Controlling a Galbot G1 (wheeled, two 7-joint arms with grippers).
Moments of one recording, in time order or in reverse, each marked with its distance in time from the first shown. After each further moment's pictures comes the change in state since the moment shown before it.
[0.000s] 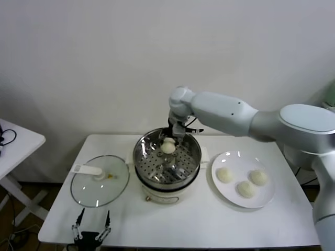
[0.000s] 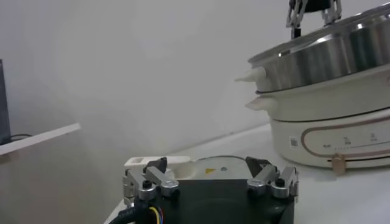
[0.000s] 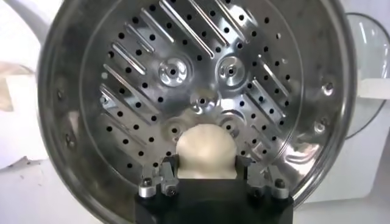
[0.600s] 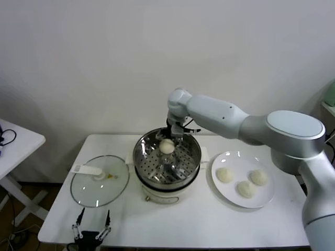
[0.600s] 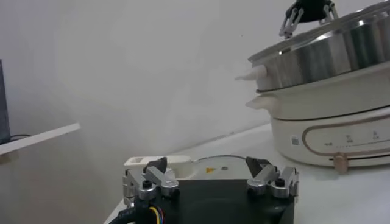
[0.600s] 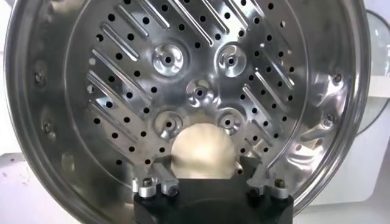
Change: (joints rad) left arm -0.009 0.000 -0.001 0.009 0.004 -0.005 -0.001; right arm -0.021 0.027 0.016 -0.077 -0.010 0.055 0.027
